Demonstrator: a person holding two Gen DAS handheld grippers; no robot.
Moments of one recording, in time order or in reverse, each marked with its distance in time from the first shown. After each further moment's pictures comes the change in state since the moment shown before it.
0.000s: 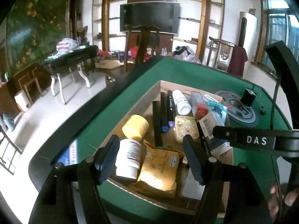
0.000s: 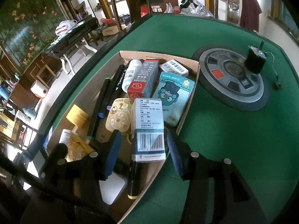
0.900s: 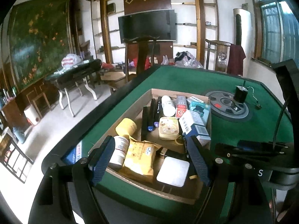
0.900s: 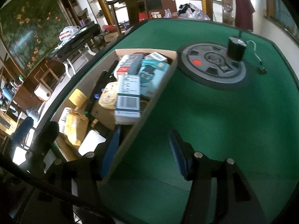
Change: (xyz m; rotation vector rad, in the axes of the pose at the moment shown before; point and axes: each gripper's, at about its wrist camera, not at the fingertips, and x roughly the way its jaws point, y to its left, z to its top) left arm -0.045 -0.058 -0.014 0.081 -0.074 0.077; right arm -0.039 -0.034 -0.052 0.012 -0.065 0.014
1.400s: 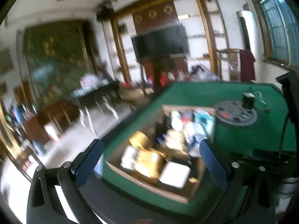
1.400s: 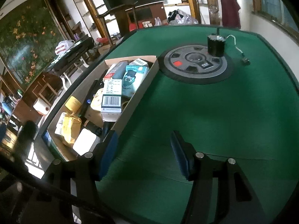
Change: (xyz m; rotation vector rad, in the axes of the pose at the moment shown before) left arm -0.033 -0.026 -0.005 0.029 -0.087 0.140; right arm -0.024 -0.028 -0.020 0.069 -0.090 -0.008
